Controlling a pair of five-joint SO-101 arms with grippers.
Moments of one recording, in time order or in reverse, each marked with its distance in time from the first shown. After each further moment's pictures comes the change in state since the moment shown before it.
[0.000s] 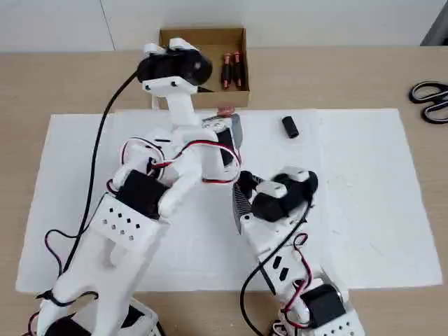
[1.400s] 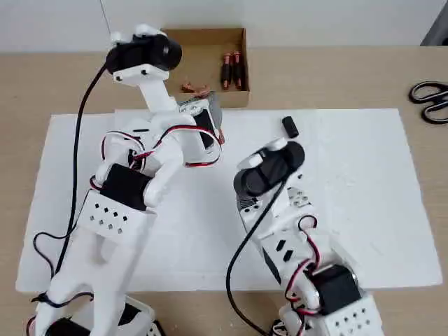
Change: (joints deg) left arm -7.0 0.0 -1.0 -3.5 -0.1; right arm 0.6 24.6 -28.0 19.3 9.5
